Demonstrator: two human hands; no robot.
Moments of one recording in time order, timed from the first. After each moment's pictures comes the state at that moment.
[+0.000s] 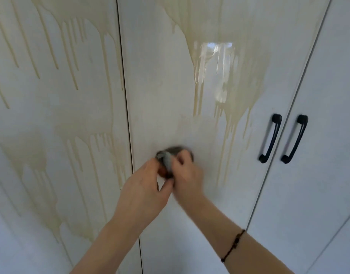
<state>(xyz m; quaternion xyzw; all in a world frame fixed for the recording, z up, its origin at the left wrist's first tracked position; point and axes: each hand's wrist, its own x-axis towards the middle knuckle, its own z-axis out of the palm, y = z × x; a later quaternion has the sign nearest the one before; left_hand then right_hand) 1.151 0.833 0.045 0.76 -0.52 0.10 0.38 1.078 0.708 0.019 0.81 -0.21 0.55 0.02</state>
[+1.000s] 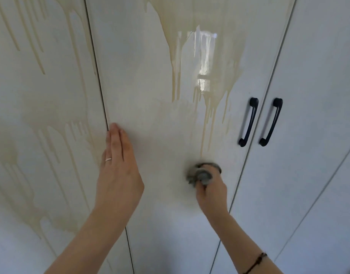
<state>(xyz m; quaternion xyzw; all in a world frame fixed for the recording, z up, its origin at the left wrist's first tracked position) 1.148 0.827 0.039 0.82 -0.48 0.22 0.23 0.977 0.664 -0.068 0.76 -0.37 0.51 -0.13</state>
